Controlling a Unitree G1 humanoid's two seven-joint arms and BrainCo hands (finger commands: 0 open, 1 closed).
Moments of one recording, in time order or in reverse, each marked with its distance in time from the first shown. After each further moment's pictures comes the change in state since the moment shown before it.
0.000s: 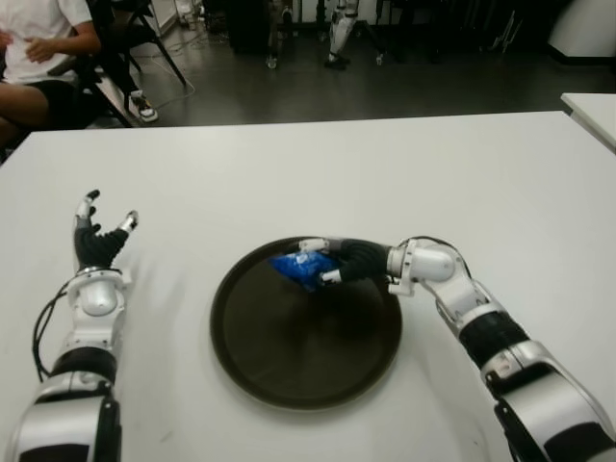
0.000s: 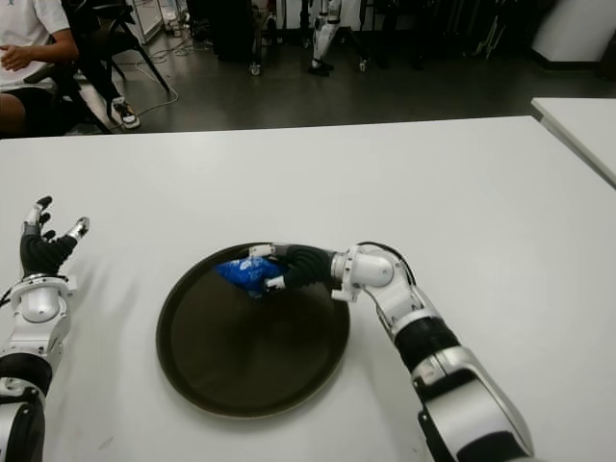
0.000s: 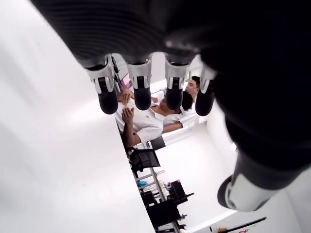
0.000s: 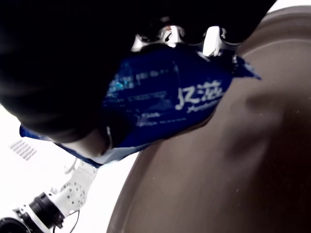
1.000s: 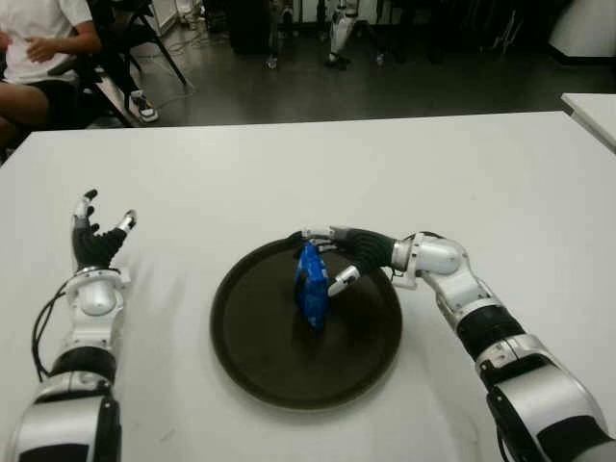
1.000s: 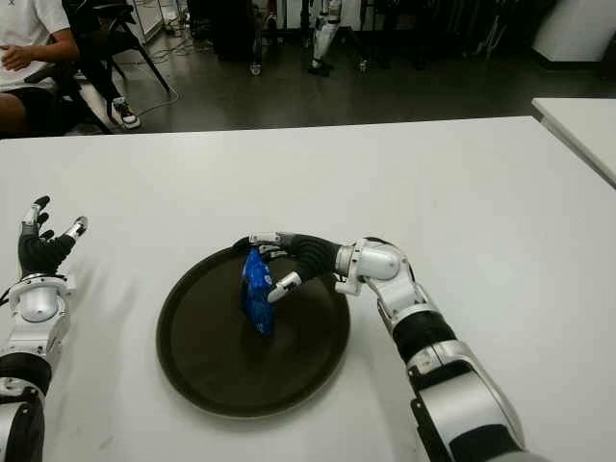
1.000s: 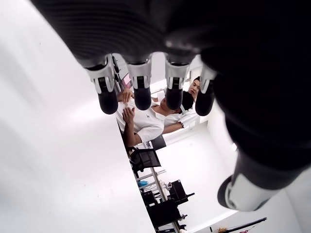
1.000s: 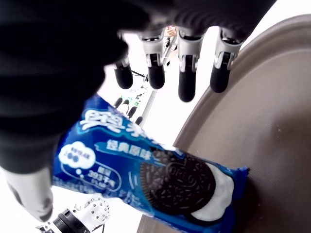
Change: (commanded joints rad) left arm 0.004 -0.003 -0.002 -0.014 0.006 0.016 0.016; right arm -0.001 0.012 -0.067 0.020 0.034 -0.026 0.042
